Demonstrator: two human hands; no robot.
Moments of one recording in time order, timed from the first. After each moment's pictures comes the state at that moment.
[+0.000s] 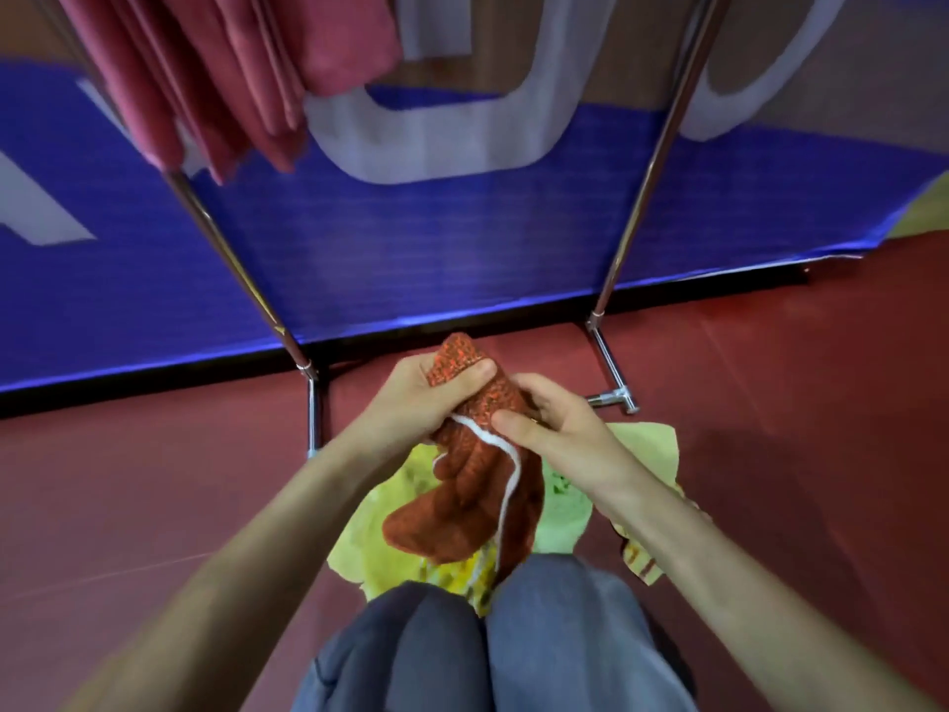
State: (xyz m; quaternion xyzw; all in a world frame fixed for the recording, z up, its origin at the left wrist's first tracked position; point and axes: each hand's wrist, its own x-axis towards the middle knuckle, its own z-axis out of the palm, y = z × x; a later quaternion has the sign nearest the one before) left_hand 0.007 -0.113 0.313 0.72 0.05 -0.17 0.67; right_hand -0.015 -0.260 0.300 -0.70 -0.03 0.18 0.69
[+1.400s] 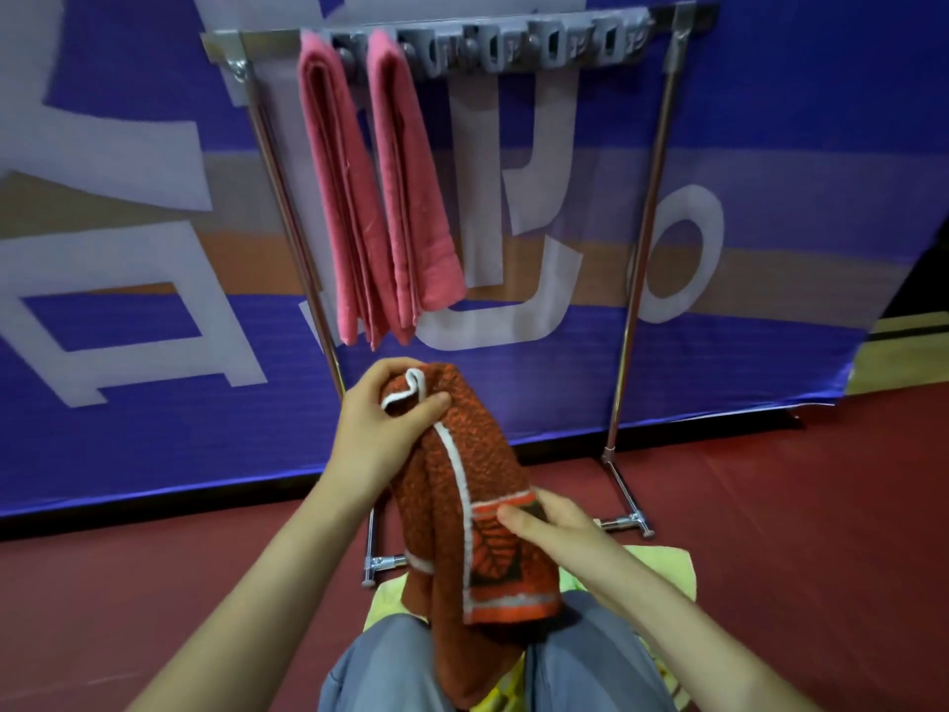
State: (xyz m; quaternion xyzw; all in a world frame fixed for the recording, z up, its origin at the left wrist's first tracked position) left_hand -0.110 -0.074 0.481 0.80 -0.02 0.20 0.56; right_hand -0.136 -0.247 0.411 -0.66 -0.09 0.22 0.72
